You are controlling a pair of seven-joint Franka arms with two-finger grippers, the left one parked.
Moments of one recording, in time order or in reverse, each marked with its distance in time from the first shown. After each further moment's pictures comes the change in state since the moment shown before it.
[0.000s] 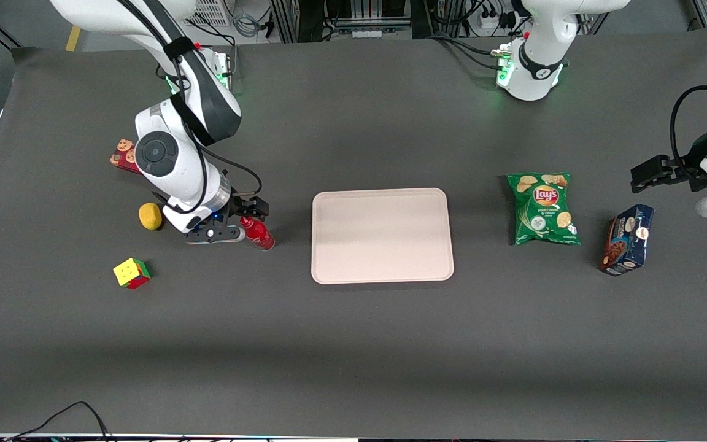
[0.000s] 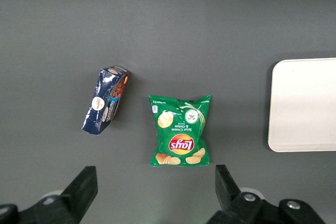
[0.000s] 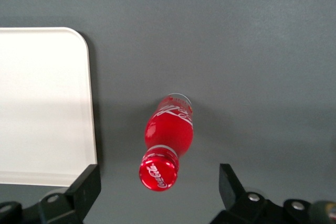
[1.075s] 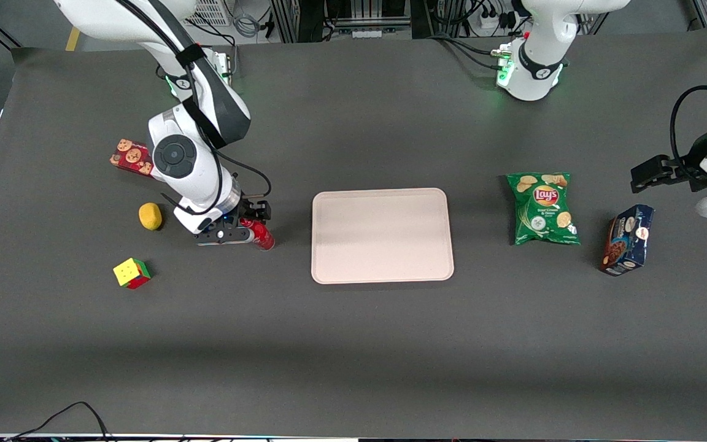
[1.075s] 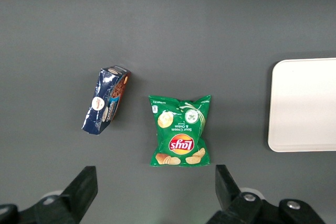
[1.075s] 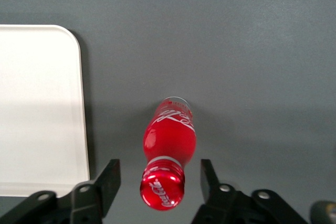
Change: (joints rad) arm 0.016 0.033 0.004 -0.006 -0.058 0.039 0.049
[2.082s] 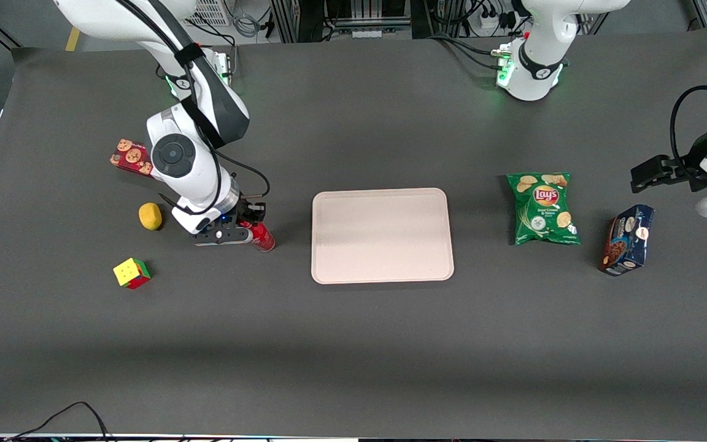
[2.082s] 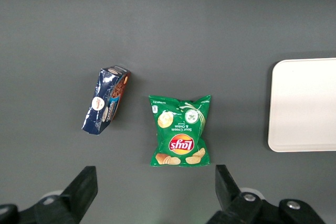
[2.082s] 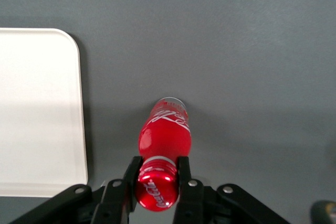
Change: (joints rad) arm -0.004 -0.008 -0.001 0.011 -0.012 -0.019 0.000
